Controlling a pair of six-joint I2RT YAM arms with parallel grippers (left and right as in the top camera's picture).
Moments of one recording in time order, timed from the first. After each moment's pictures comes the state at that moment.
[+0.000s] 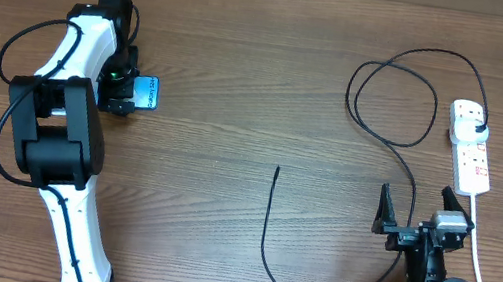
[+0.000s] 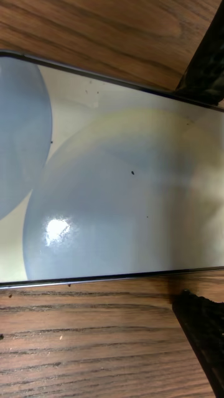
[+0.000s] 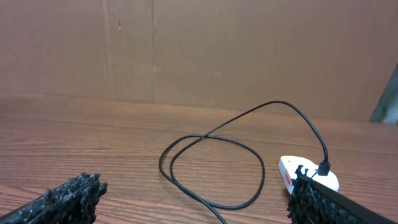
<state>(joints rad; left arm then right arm) 0.11 2.30 1.79 -1.04 -0.11 -1.64 -0.10 0.01 0.02 -0.02 -0.20 -0.06</state>
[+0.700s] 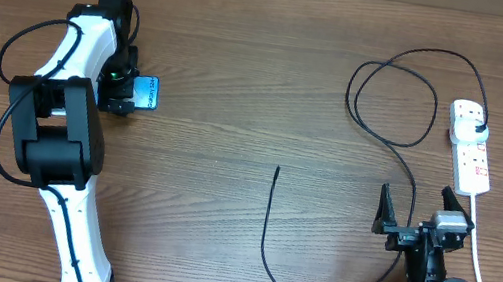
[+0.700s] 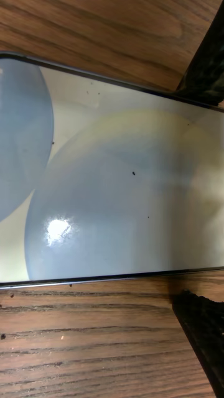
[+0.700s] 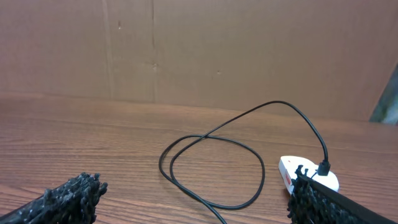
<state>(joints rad) 0.11 2.30 1.79 -1.04 -0.12 -1.64 -0.10 0.01 0.02 -0.02 -0.20 -0.06</state>
